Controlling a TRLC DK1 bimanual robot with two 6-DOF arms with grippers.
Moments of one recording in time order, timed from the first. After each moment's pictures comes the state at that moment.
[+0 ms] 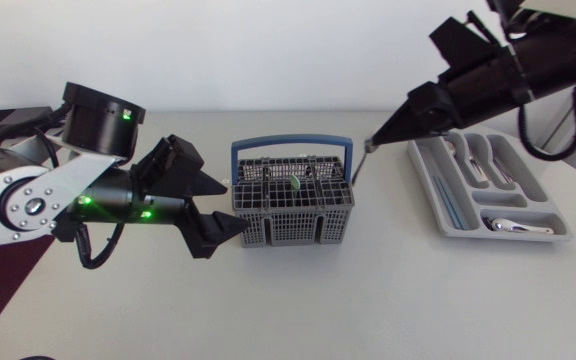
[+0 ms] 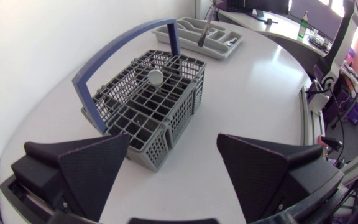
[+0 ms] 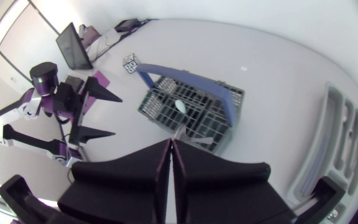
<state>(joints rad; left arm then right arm) -0.45 1.31 0.81 -0.25 0.39 0.41 0.21 1.46 1.42 -0.95 -0.57 -0.14</state>
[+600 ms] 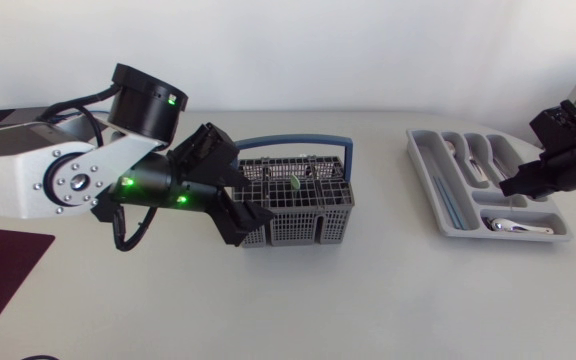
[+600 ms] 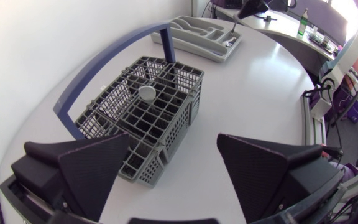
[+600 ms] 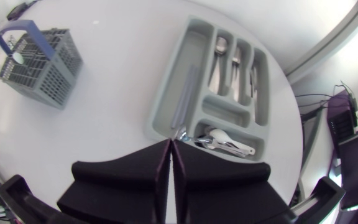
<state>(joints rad) -0.54 1.43 0.93 -0.26 0.32 0.37 -0.27 1.36 1.07 -0.73 -0.09 -0.48</state>
